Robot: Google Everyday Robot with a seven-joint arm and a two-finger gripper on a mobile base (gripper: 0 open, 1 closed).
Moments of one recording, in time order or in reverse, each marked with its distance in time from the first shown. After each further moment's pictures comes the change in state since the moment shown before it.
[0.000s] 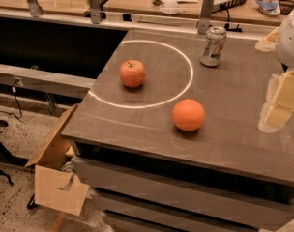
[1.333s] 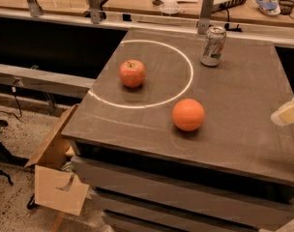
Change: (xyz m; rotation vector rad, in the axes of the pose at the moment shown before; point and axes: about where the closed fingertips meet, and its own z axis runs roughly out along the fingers) arm 0.098 -0.046 0.029 0.256 -0.222 0.492
